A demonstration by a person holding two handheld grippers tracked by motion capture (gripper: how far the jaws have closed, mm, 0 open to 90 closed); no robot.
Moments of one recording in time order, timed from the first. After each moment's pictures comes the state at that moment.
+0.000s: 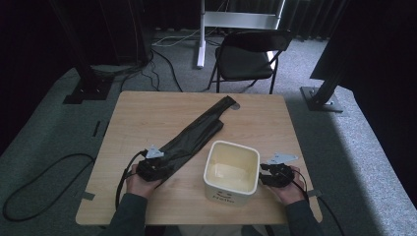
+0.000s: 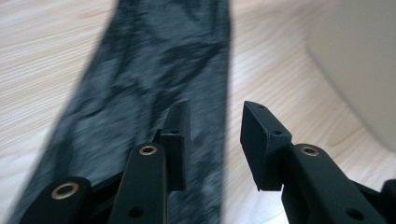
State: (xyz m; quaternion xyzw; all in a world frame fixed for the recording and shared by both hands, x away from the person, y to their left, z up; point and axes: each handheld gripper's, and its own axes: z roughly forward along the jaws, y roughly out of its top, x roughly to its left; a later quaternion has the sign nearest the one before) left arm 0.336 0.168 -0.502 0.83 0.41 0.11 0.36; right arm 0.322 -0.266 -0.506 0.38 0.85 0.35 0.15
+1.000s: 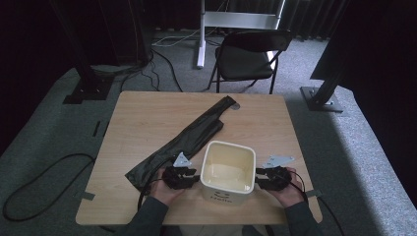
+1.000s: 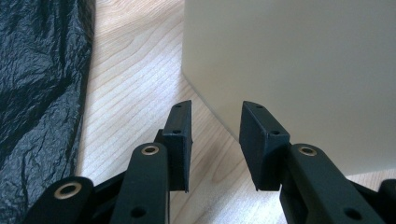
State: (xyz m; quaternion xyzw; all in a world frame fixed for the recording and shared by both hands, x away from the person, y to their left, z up) left arm 0.317 0.103 -0.505 0.86 0.33 0.07 0.39; right arm 0.312 -0.253 -0.497 0.33 0.87 0.35 0.12
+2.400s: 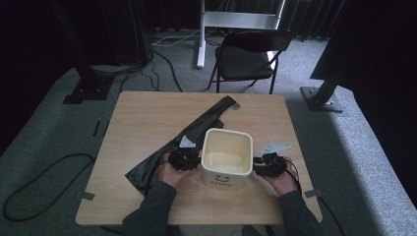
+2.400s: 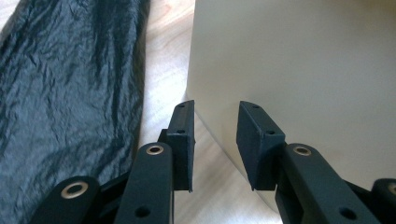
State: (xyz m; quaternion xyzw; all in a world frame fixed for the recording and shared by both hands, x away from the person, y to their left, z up) left arm 0.374 0.086 -0.495 0.84 0.37 0.09 0.38; right arm 0.355 -0.249 -0.498 0.37 0.85 0.36 0.12
